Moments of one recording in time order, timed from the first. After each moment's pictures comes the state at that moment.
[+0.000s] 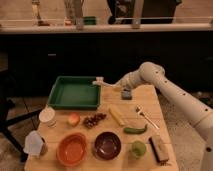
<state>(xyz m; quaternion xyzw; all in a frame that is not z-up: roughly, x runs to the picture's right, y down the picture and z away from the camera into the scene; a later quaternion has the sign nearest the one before) 0.070 -0.010 0.839 -0.23 -0.27 0.32 0.88</state>
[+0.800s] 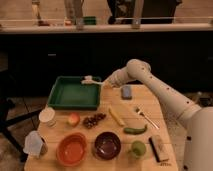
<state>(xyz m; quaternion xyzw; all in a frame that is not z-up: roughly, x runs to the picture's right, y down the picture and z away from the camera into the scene) -0.003 -0.028 0.856 -0.24 -0.30 0.27 0.89</state>
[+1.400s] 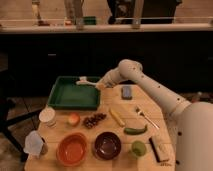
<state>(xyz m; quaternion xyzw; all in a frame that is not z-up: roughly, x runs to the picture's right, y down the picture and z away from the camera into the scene) -0.039 -0.022 0.864 -0.25 -0.29 0.28 0.88</state>
